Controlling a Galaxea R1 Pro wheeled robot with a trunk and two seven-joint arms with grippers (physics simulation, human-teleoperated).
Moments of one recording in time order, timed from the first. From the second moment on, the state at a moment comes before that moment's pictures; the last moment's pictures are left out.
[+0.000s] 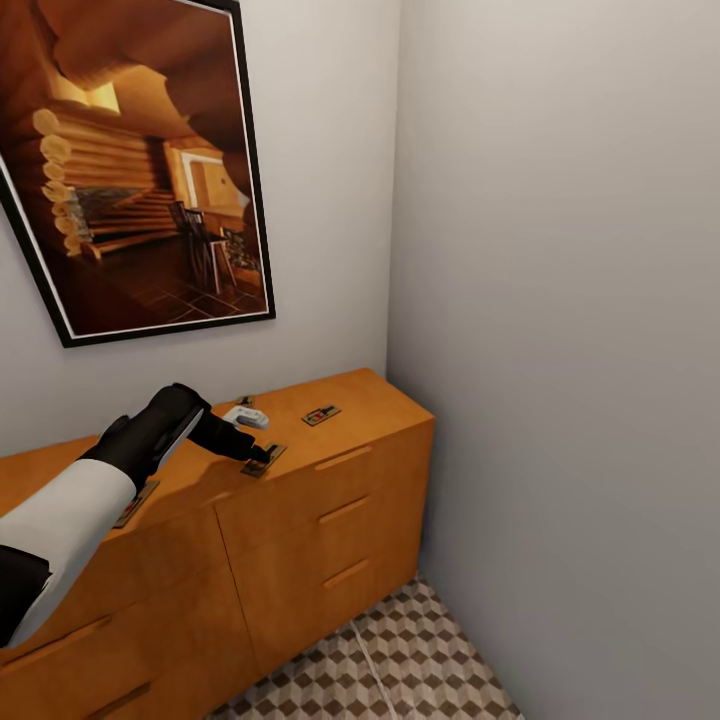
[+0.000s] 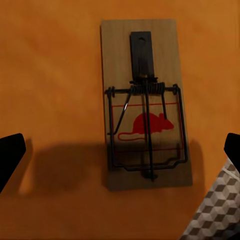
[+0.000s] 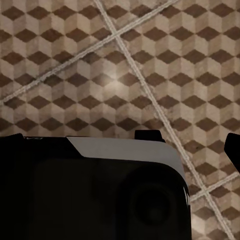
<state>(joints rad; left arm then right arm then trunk) -1.14 0.26 -0.47 -0.69 0.01 1.00 -0.70 -0.01 0.03 0.00 -0.13 0.00 -0.35 0.00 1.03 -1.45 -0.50</state>
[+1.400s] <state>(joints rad) -1.14 0.26 -0.54 -0.68 0.00 1.00 -0.69 -0.01 0.03 0.00 -0.13 0.00 -0.35 0.00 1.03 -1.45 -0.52</state>
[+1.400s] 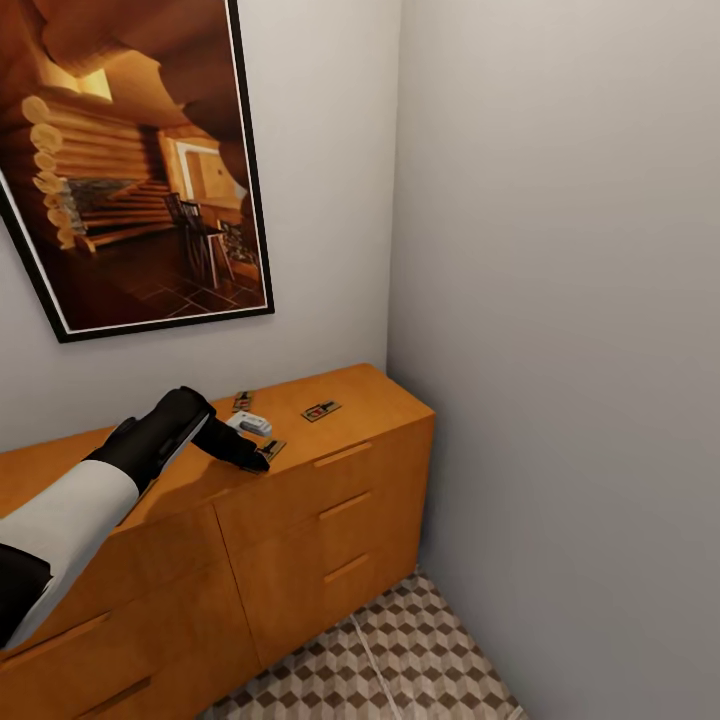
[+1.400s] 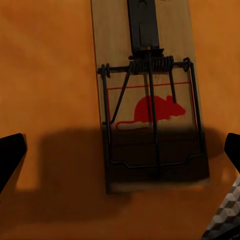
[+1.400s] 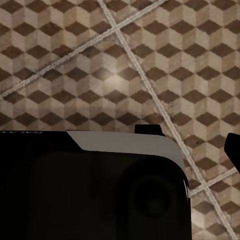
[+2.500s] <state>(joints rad) -1.14 0.26 -0.54 -0.68 0.00 1.00 -0.69 -0.01 0.03 0.00 -0.13 0.00 -0.35 0.00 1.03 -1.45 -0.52</state>
